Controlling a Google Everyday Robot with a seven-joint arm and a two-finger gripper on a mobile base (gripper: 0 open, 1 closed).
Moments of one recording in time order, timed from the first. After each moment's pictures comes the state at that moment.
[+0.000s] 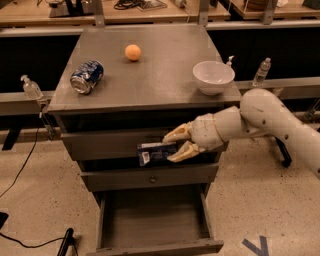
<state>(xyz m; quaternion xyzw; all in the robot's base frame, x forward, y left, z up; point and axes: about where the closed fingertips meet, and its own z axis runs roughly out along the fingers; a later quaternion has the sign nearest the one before) 0.553 -0.046 0.732 -0.72 0.50 0.23 0.42</state>
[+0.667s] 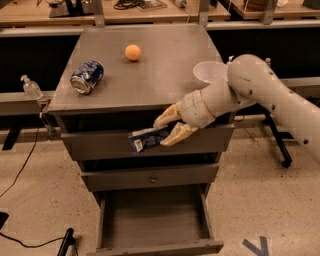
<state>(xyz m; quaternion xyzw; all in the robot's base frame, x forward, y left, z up) 0.570 -0.025 0.782 -0.77 0.47 0.20 0.38</state>
